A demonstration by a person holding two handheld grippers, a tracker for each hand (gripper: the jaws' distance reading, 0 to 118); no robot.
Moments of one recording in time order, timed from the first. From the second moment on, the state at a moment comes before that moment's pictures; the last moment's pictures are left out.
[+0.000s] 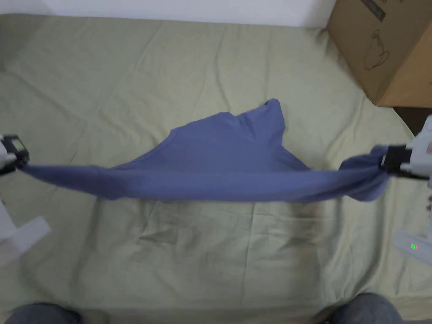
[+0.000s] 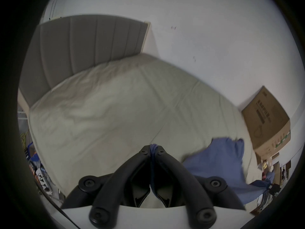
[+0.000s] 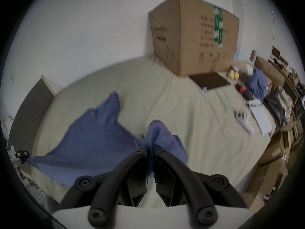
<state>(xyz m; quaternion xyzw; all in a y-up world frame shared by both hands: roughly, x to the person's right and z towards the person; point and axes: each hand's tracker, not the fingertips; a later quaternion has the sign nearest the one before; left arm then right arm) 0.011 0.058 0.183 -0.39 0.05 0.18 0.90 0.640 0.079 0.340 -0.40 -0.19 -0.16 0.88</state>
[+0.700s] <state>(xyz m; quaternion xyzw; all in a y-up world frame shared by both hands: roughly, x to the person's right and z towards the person) -0.018 0.035 0.266 -0.33 0.08 0.14 0.93 0.648 0.065 0.433 -0.34 -0.23 -0.18 0.89</state>
